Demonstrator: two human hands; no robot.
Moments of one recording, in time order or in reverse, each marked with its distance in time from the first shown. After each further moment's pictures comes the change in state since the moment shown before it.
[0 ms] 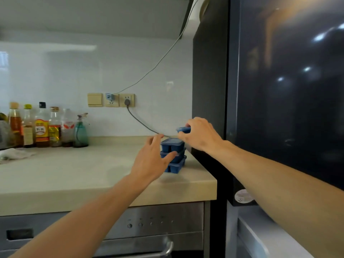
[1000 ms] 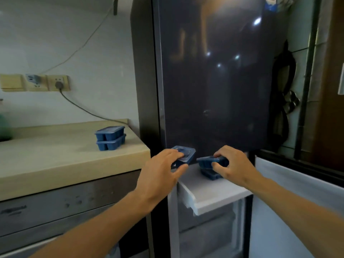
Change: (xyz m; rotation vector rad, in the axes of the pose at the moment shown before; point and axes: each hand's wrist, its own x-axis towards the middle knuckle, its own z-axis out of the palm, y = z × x) left_hand -0.130 0.149 0.082 -0.208 -0.108 0.466; right_hand -0.269 0.191 -0.092 -0.016 0.011 0.192
